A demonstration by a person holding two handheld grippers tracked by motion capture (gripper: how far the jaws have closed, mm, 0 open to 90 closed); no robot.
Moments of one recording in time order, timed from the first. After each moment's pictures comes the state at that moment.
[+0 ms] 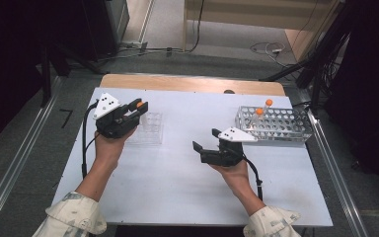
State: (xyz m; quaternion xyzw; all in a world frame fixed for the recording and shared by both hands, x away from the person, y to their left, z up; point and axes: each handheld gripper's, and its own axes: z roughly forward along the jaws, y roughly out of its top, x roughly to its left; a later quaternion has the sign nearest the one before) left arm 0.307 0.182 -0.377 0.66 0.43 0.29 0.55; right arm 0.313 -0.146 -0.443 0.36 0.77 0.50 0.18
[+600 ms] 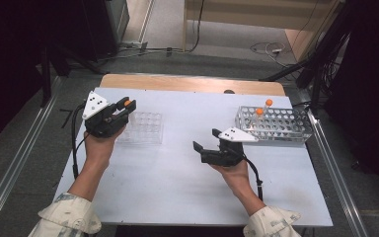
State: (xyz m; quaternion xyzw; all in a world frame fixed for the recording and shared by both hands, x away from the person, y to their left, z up) left arm 0.306 0.203 -0.381 0.65 0.45 0.32 0.53; right arm 0.313 -0.147 -0.443 0.36 0.77 0.50 0.17
